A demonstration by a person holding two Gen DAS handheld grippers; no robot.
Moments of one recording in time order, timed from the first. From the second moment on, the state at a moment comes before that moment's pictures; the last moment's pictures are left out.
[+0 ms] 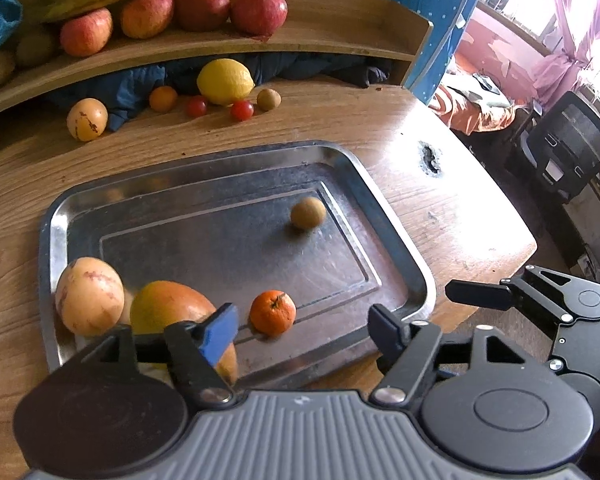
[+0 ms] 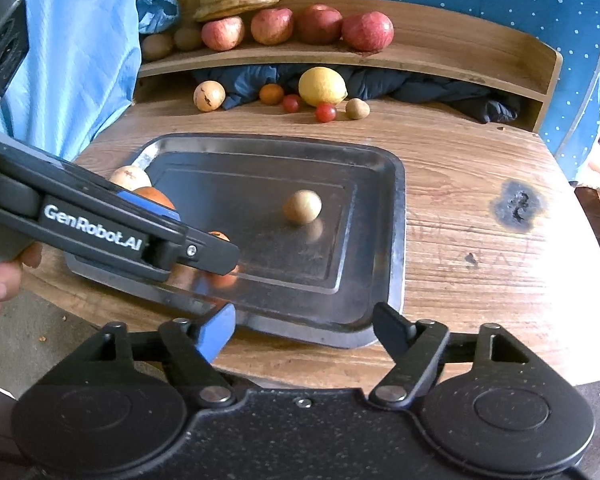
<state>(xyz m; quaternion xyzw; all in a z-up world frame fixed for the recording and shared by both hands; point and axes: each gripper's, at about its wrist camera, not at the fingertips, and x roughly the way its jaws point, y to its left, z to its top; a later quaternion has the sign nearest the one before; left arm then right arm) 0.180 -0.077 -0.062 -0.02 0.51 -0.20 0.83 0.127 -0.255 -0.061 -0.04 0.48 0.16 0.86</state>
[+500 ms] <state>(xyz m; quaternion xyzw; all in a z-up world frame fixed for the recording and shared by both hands) 0.139 -0.048 -0.053 -0.03 0.51 -0.14 0.85 0.105 -0.256 -0.058 -0.04 0.48 0.18 0.86</state>
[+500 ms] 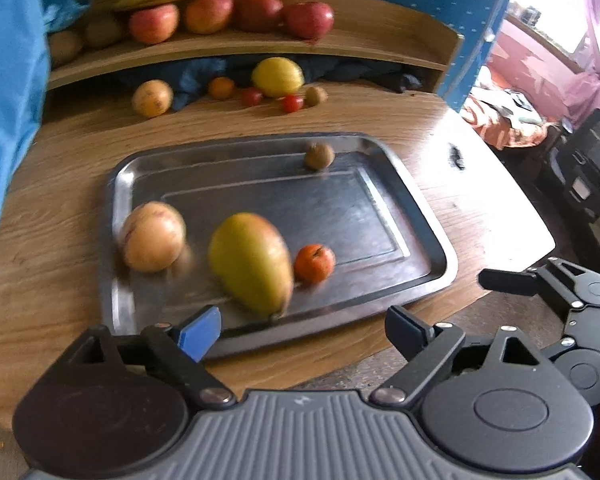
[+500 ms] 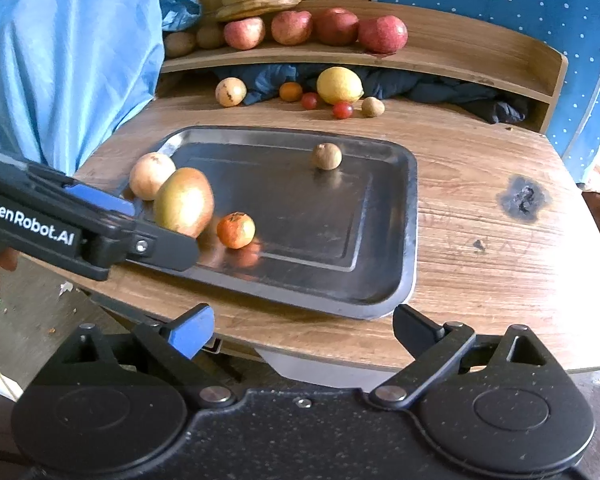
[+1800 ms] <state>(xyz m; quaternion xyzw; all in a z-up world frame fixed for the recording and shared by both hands) 0.158 0.028 -0.041 -0.03 0.51 -0.02 0.86 0.140 -0.221 -0.051 -0.03 0.44 0.20 0.87</state>
